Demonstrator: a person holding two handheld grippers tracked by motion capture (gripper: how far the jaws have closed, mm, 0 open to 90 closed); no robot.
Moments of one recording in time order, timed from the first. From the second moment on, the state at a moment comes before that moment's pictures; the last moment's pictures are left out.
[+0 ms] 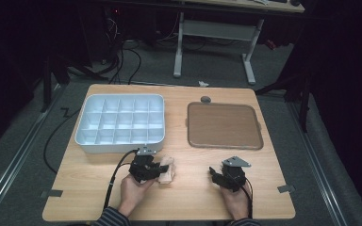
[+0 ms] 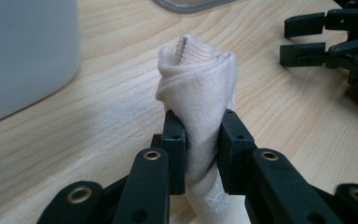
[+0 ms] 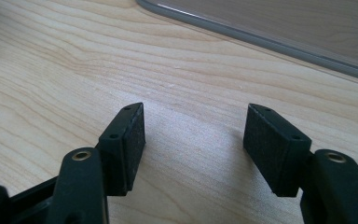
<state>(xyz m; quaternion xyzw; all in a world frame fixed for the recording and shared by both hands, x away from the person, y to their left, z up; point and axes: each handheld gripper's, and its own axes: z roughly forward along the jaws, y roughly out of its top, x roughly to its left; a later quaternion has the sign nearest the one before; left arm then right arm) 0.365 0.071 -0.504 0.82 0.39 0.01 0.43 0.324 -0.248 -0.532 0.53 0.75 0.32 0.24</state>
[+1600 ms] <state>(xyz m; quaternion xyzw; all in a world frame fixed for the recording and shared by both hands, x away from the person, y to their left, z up) 0.369 0.123 -0.482 0.80 0.41 0.02 0.43 0.324 -0.248 -0.532 0.52 0.75 0.32 0.23</state>
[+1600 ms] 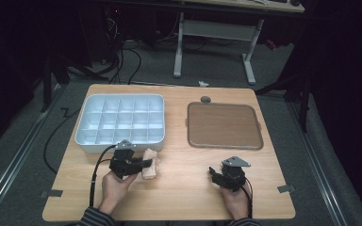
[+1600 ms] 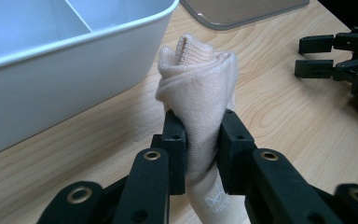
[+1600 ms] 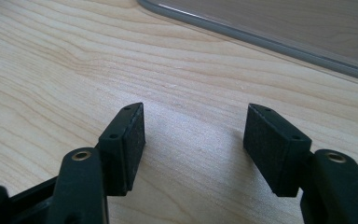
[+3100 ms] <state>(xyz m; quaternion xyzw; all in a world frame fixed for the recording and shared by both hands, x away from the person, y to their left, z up) 0.371 0.178 -0.455 0.78 0.44 0.04 0.44 0.324 -0.248 -0.532 0.52 0.75 0.32 0.23</state>
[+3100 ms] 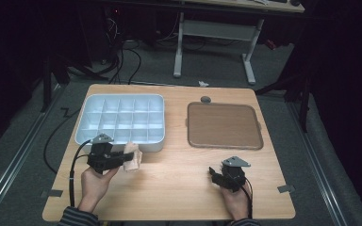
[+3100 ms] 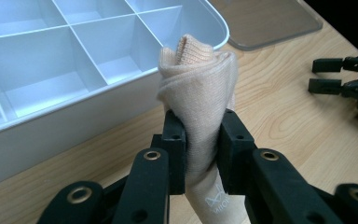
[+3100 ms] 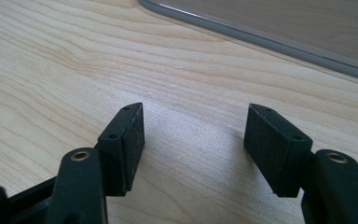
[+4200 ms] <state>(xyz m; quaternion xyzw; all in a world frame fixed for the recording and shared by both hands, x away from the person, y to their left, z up) 0.385 0.201 -0.436 0.78 0.46 0.06 0.43 0.324 -0.248 -0.532 0.52 0.75 0.32 0.23</state>
